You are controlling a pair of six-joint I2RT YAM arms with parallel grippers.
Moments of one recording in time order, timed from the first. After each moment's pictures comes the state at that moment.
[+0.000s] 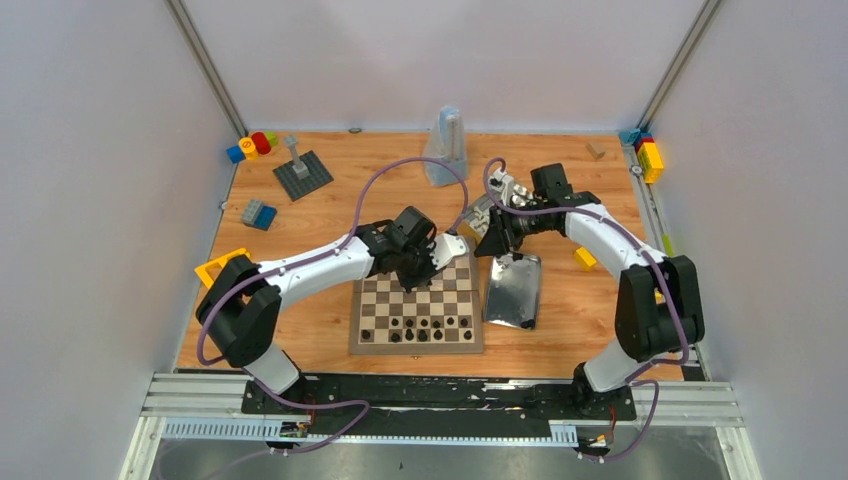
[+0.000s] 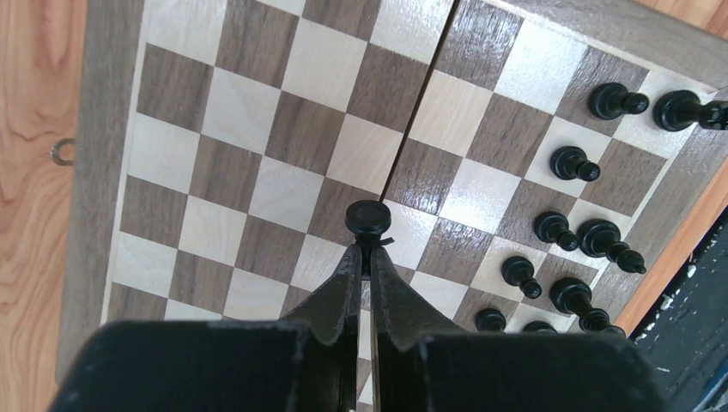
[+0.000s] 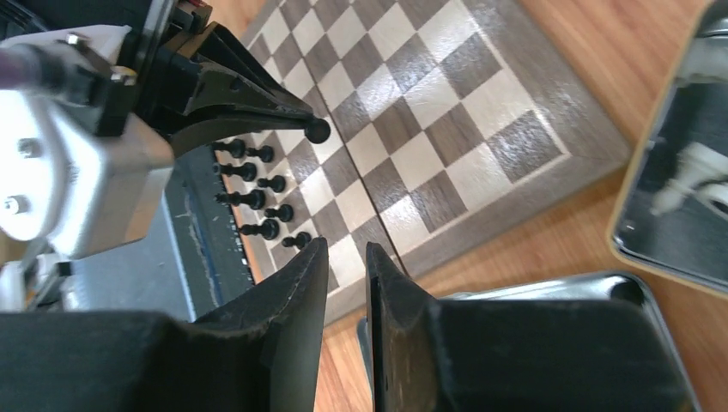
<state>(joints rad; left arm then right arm) -0.82 1.60 1.09 -0.53 0.21 0.36 0.25 1.56 1.13 -0.59 -0.91 -0.24</state>
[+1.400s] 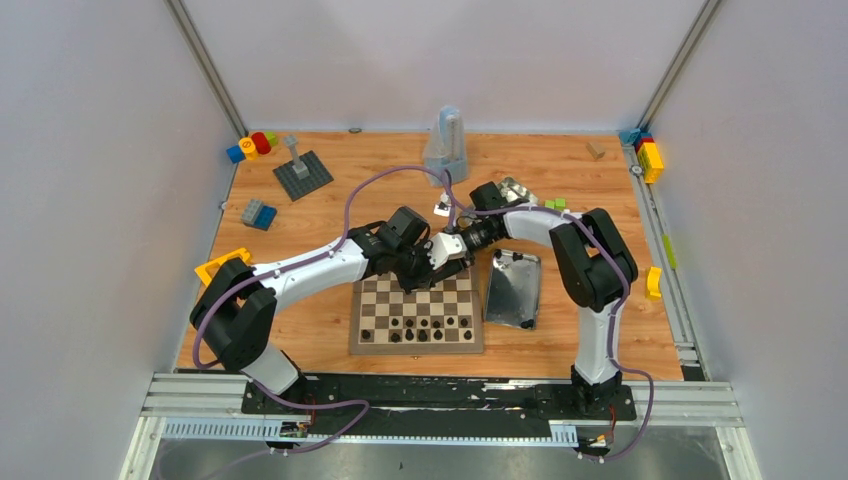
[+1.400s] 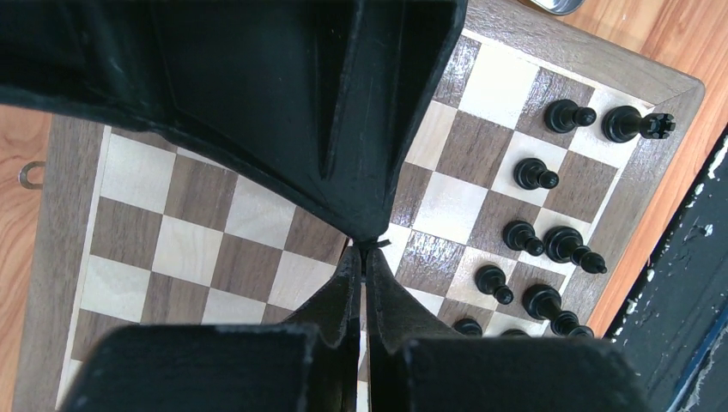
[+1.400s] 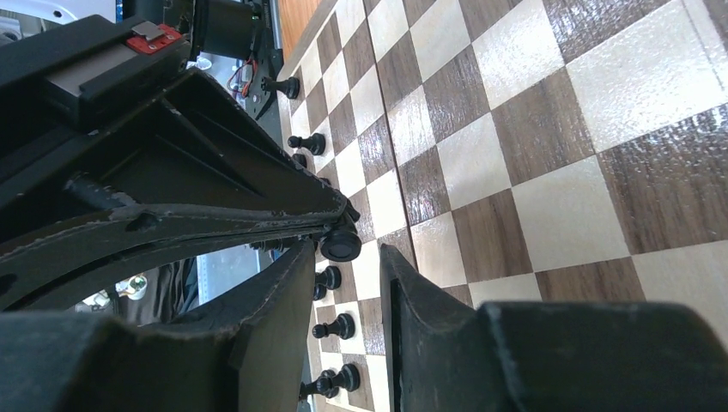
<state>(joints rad) -0.80 1.57 1.04 -0.46 0.31 0.34 0.47 2.00 1.25 -0.44 -1.18 -0.09</state>
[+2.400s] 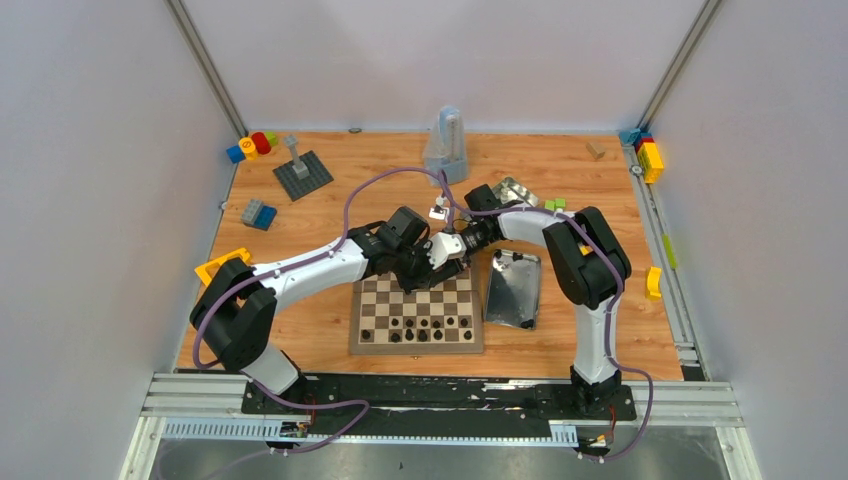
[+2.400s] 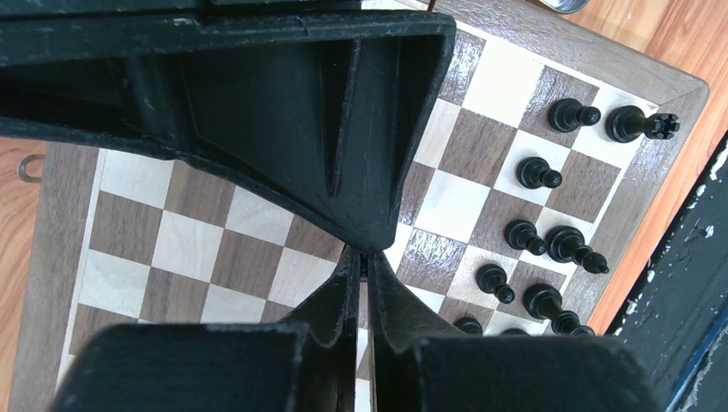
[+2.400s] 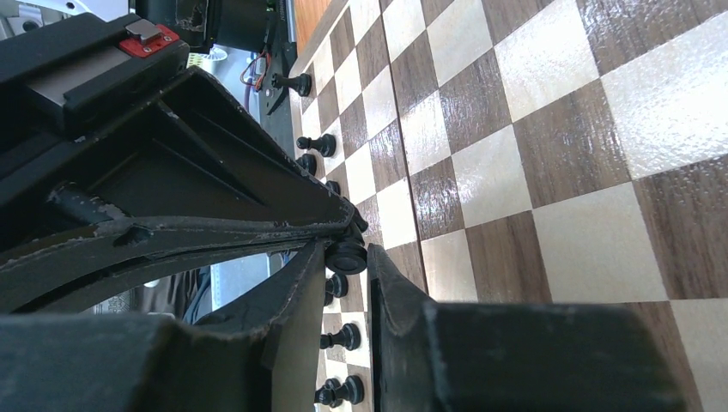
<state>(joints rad) -0.79 1.57 1.04 -0.46 0.30 0.33 0.50 2.04 1.27 -0.44 -1.22 -0.09</state>
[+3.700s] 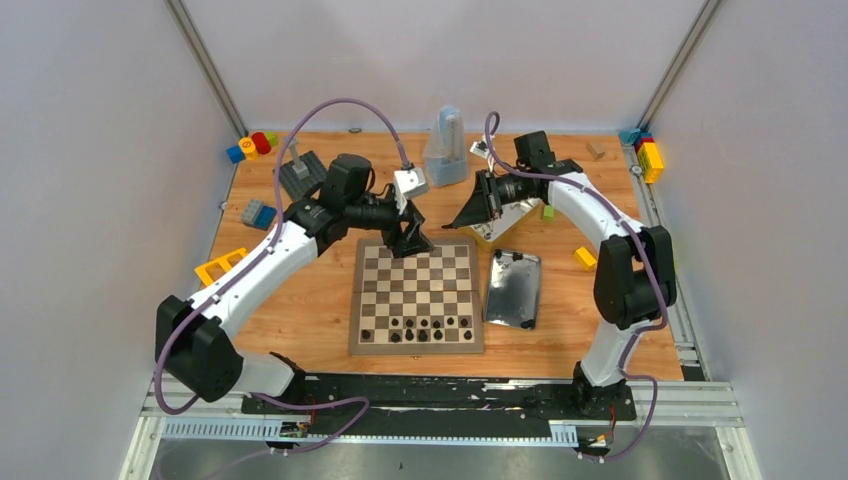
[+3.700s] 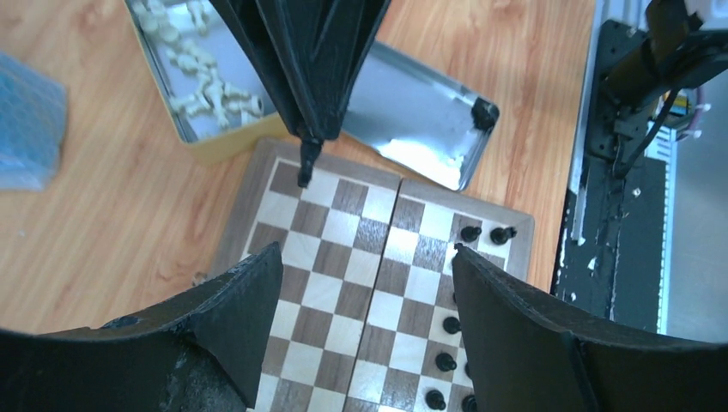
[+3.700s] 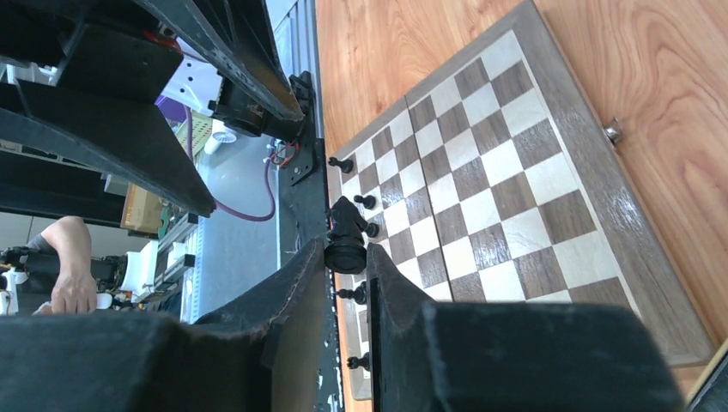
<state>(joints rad) -0.55 1.36 1.17 -0.41 0.72 0.28 0.29 1.82 1.46 -0.59 -1.25 -0.09</state>
